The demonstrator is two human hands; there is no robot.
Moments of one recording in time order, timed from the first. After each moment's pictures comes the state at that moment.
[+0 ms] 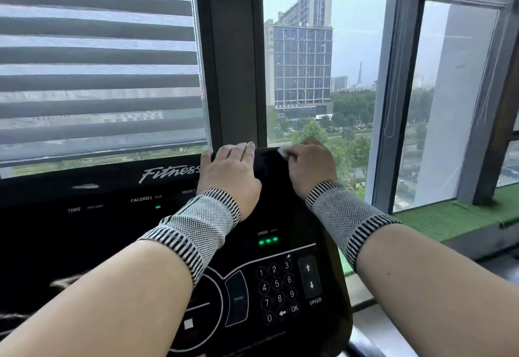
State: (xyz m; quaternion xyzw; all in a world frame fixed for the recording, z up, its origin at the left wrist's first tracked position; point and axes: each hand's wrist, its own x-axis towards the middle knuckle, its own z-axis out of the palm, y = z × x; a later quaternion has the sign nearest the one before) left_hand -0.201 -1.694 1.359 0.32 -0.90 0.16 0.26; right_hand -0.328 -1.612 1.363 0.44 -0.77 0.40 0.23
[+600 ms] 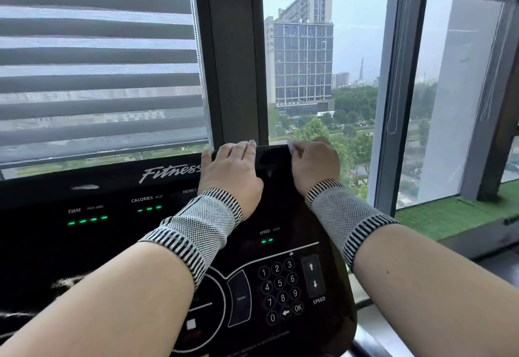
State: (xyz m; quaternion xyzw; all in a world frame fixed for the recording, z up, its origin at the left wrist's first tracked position) left_hand -0.202 -1.695 1.358 0.31 -0.90 0.16 0.26; right_hand -0.331 -1.615 1.359 0.38 -0.79 0.42 0.25
